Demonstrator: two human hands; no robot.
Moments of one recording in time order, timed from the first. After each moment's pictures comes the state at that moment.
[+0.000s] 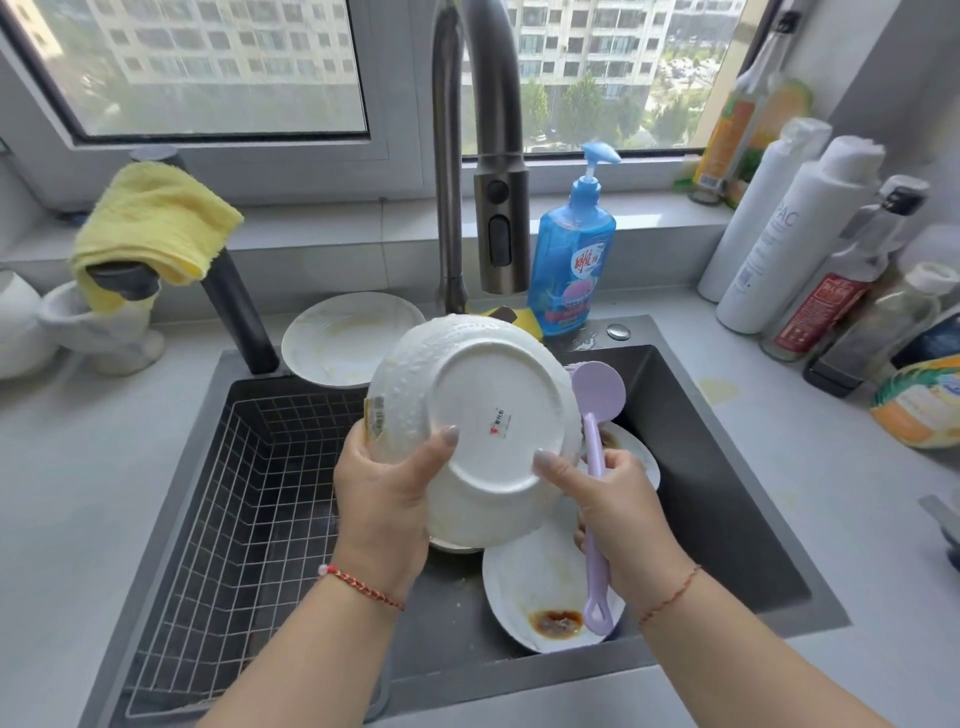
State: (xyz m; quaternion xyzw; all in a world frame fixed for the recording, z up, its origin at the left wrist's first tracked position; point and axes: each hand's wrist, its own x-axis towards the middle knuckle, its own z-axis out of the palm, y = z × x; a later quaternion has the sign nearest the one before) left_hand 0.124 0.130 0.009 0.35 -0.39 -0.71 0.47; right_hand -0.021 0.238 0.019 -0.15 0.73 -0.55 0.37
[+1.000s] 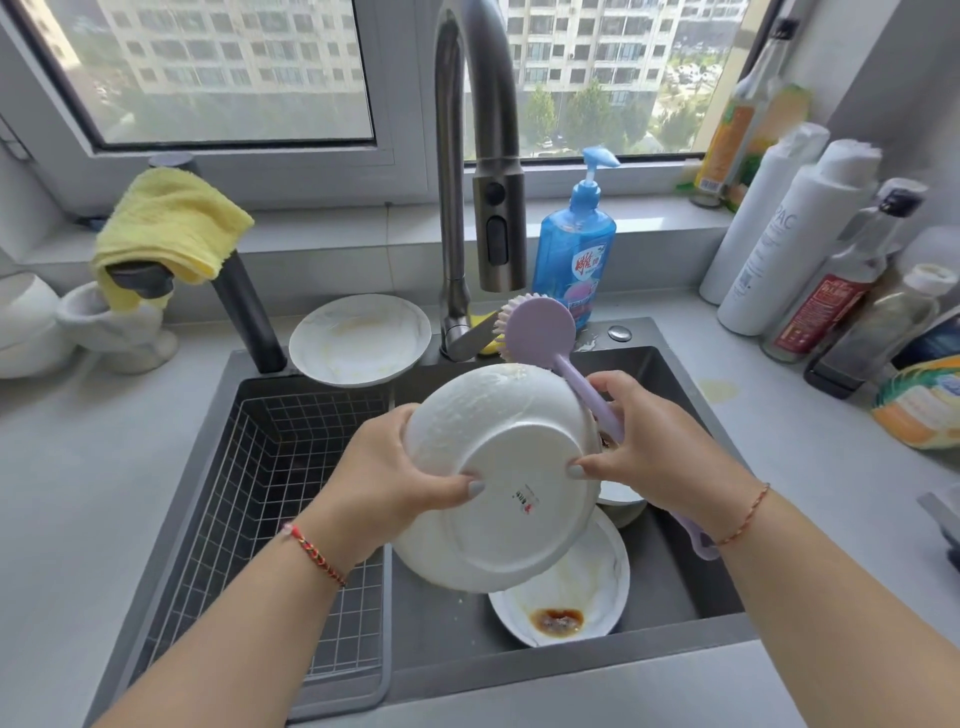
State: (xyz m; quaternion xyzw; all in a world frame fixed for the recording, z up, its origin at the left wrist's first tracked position) left_hand 0.147 0.115 0.039 0.36 -0.70 -0.58 0.22; right_hand -0.066 0.241 0.072 -0.49 0.81 -0.25 0.21
